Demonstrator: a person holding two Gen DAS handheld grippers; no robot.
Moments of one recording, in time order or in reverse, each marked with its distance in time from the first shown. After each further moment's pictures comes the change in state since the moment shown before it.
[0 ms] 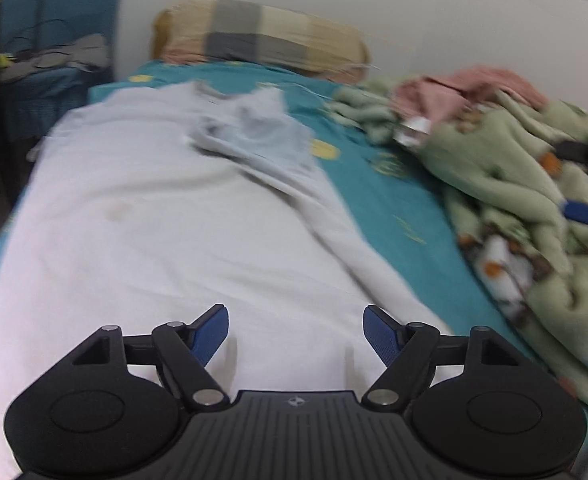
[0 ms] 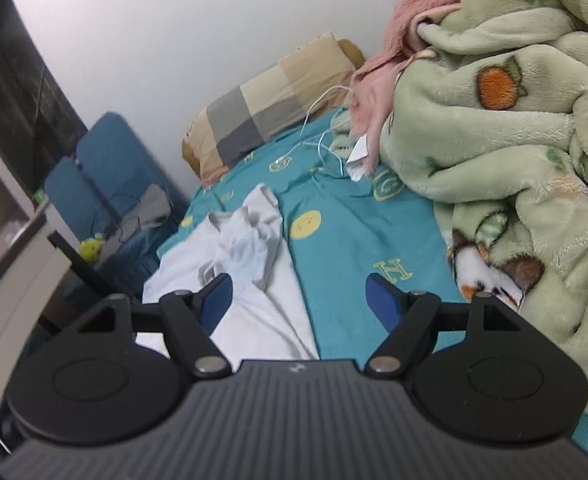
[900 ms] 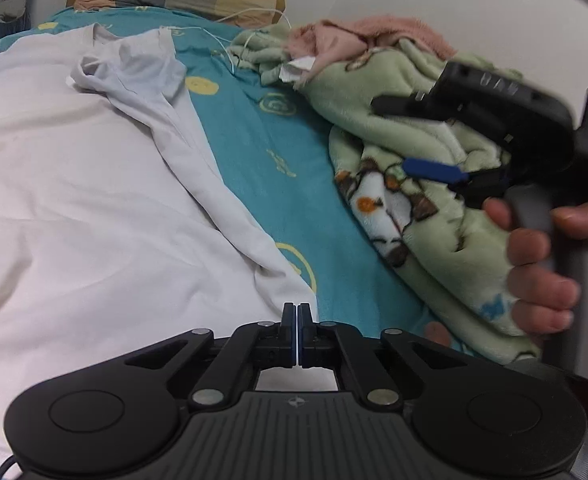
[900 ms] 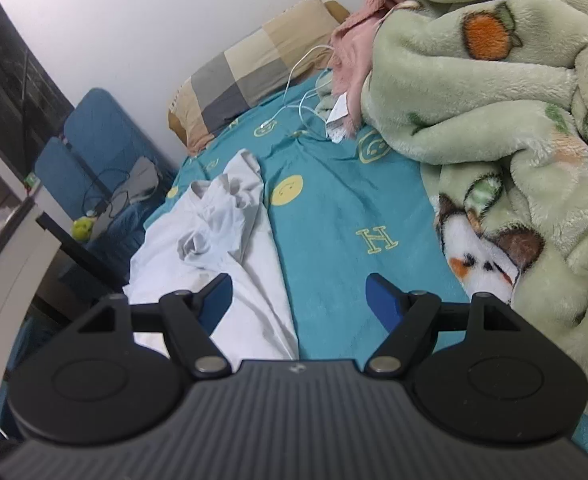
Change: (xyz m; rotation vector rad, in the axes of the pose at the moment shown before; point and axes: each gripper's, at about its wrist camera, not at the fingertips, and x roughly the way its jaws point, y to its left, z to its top) left arm -0.008 -0.033 -0.017 -0.043 0.109 -0.244; right arm 0.031 -0.021 -0.004 0.019 0.129 -0.009
